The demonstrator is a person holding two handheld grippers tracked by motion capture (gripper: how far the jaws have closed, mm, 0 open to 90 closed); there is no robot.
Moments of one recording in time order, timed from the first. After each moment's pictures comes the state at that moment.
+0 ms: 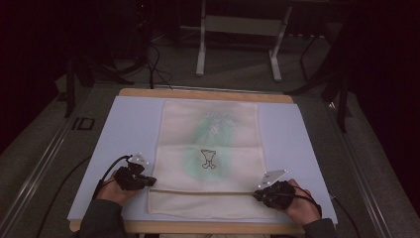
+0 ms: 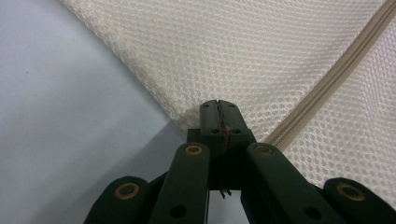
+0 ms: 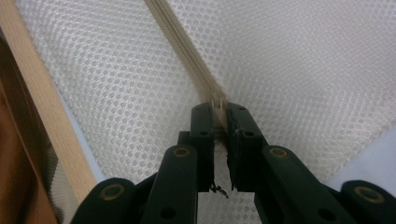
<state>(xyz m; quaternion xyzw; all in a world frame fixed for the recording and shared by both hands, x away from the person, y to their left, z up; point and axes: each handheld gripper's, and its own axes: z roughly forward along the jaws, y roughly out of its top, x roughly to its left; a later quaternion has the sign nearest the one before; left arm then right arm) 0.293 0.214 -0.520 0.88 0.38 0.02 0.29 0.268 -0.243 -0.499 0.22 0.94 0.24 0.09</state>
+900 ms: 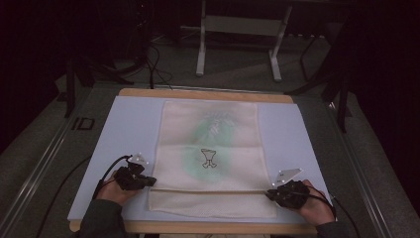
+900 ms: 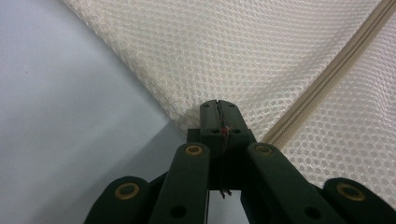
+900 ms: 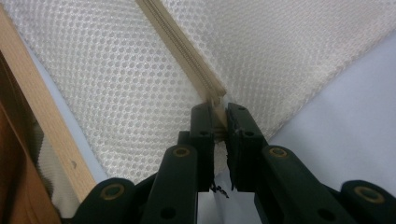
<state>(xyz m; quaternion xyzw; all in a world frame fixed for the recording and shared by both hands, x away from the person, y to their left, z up) 0.293 0.214 -0.520 0.88 0.38 0.02 0.30 0.269 -0.279 -0.495 0.26 0.94 0.23 0.09</state>
